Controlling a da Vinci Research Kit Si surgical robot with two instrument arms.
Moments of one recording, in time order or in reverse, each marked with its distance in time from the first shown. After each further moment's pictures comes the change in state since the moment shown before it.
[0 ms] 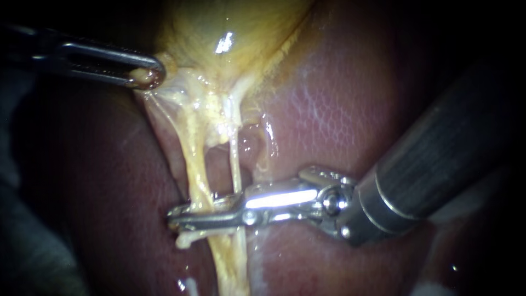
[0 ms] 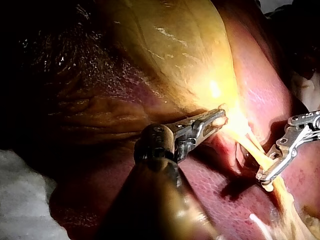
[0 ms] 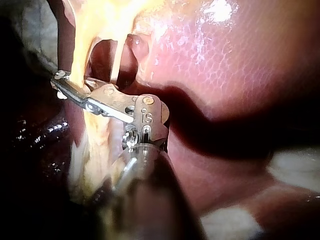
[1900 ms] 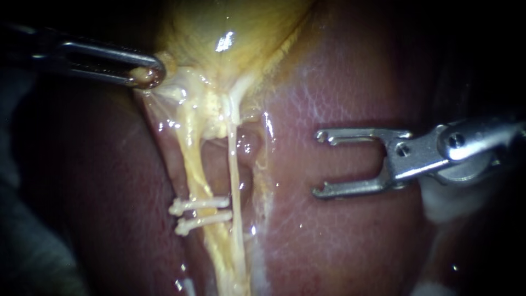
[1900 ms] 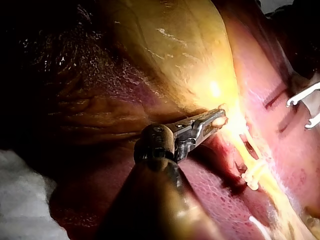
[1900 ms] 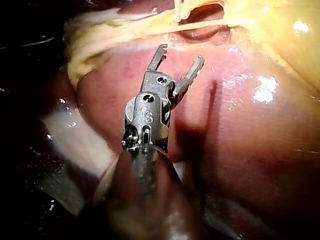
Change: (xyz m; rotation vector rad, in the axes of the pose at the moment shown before) right arm 0.006 -0.011 -0.016 -0.454 -0.365 -0.878; left arm 0.000 0.000 0.001 0.001 0.001 0.002
